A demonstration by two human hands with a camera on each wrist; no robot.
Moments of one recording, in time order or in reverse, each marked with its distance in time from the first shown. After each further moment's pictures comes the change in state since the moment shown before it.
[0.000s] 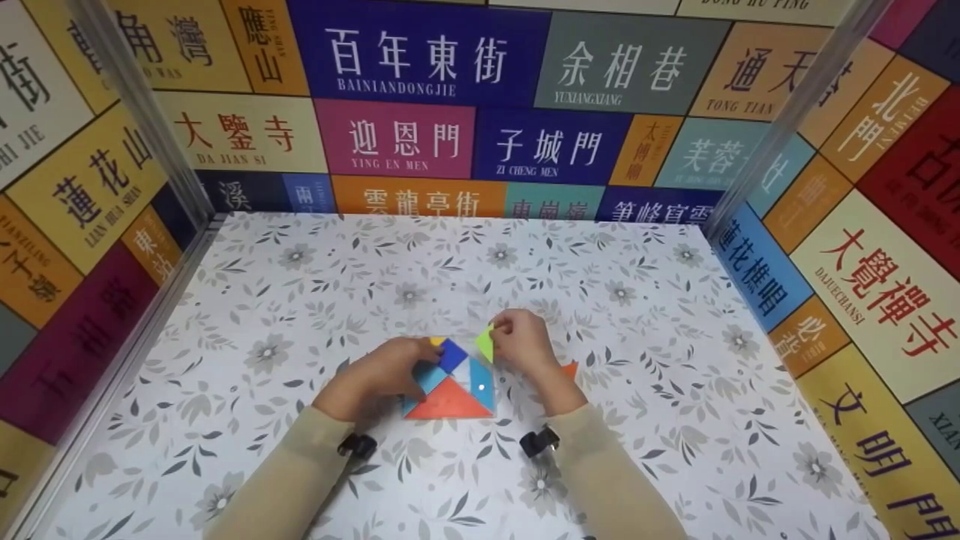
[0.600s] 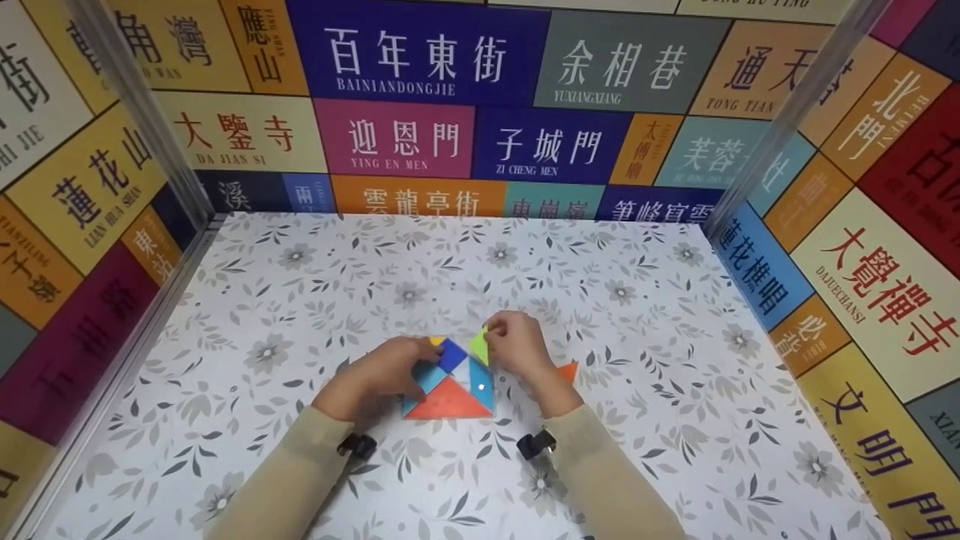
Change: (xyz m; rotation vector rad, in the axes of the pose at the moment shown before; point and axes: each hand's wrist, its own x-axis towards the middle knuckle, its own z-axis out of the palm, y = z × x) left_hand 0.001 -0.001 -0.001 0.003 -0.020 -0.034; right_hand -0.004 -0.002 0.006 0.037 -0.039 0.026
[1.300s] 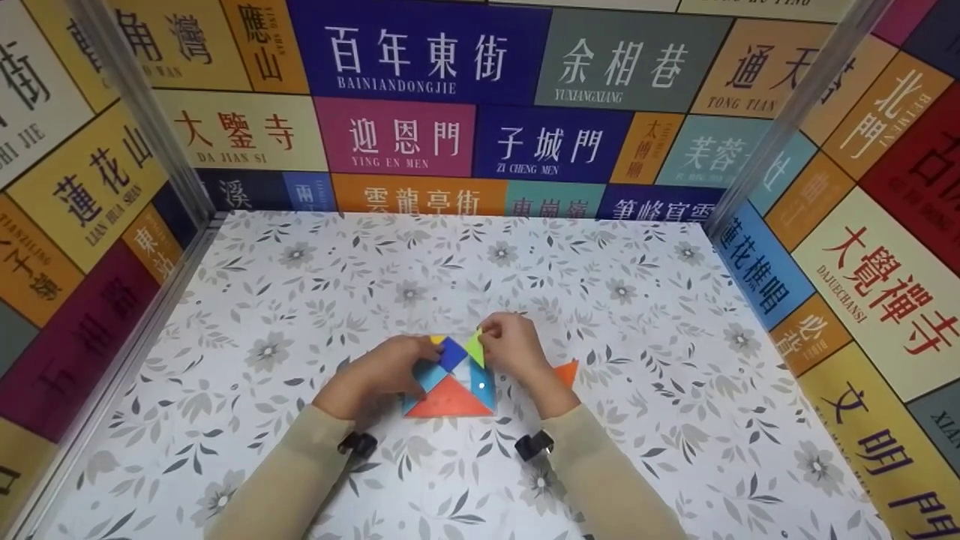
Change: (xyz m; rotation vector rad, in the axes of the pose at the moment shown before) left_hand 0.000 0.000 -0.001 0.007 0.013 0.052; right_hand -0.002 -0.001 0.007 -0.080 -0.014 -0.074
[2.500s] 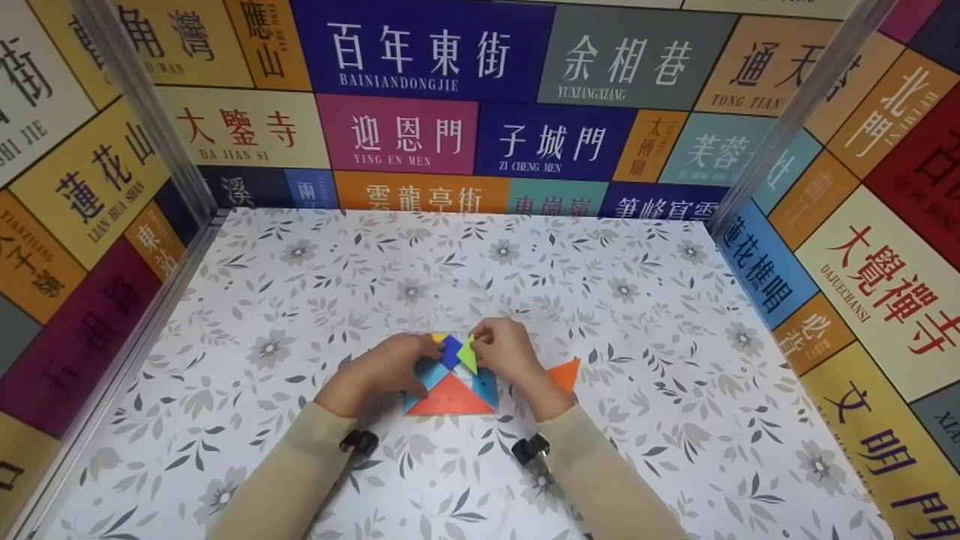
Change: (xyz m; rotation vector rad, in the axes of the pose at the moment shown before) left_hand -0.001 -0.001 0.001 0.011 -0.002 -0.005; right_hand -0.005 -0.004 0.013 0.054 -0.091 0.022
